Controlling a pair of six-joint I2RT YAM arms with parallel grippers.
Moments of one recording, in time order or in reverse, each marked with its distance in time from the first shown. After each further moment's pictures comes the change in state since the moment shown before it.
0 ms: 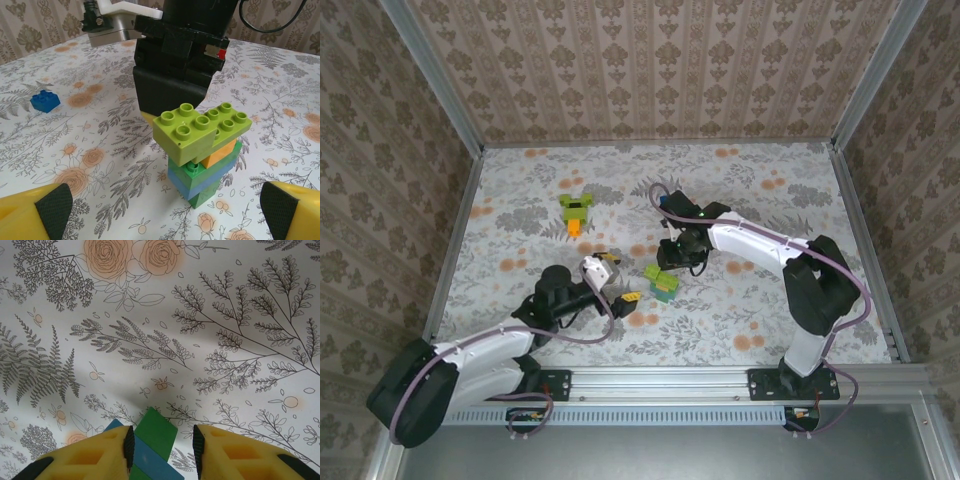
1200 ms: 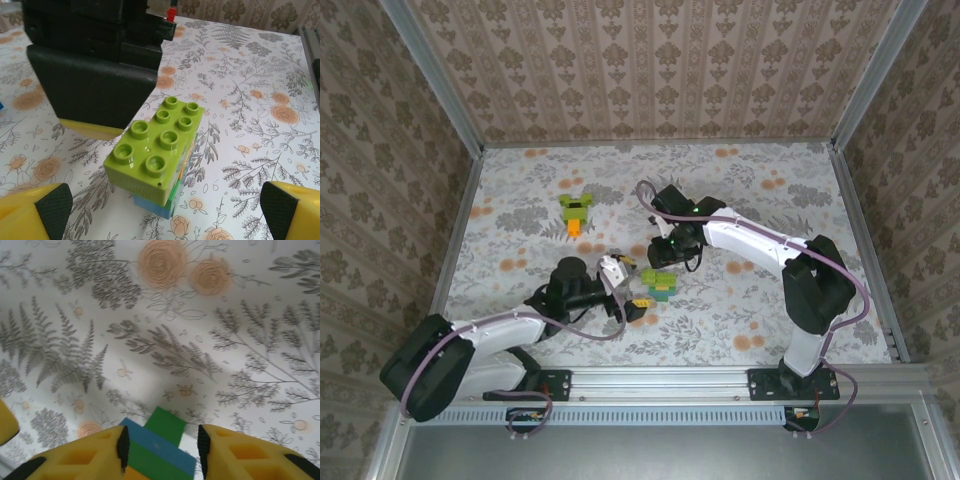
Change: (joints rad) left arm -0.043 0.161 0.095 -0.029 0.100 0.068; right arm 0.025 0.016 0.089 -0.038 0.004 -0.122
